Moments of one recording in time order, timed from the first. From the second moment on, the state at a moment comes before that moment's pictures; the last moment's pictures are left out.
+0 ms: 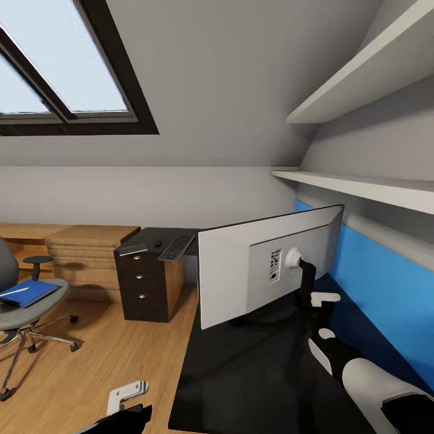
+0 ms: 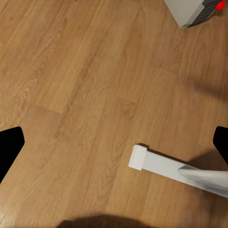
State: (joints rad) left arm 0.10 -0.13 0.06 -1.58 0.22 0.82 0.26; right arm -0.79 -0.13 0.27 -0.25 -0.19 -0.42 -0.27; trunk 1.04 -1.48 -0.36
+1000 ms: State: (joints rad) left arm 0.10 -0.13 0.06 -1.59 0.22 0.82 0.26; right arm -0.79 -0.12 0.28 -0.27 -0.20 -0.39 -0.27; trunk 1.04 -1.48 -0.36
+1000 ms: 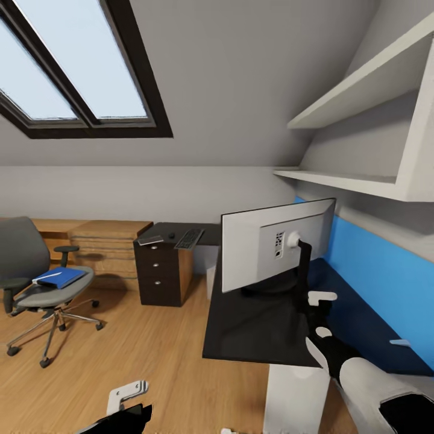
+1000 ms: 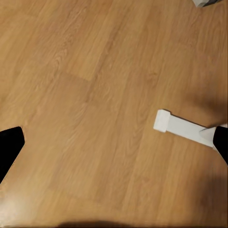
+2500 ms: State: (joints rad) left arm 0.10 -0.13 0.05 -1.56 0.22 0.81 0.26; right arm -0.53 0.06 0.39 -1.03 -0.18 0.11 -0.63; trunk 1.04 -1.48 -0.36
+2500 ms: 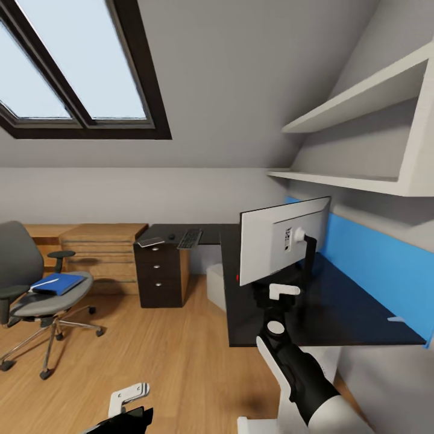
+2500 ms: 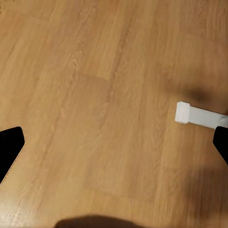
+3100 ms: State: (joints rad) left arm 0.10 -0.13 0.05 -1.56 0.22 0.81 0.26; right arm -0.53 0.05 0.41 -1.03 -0.17 0.11 -0.63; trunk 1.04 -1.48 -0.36
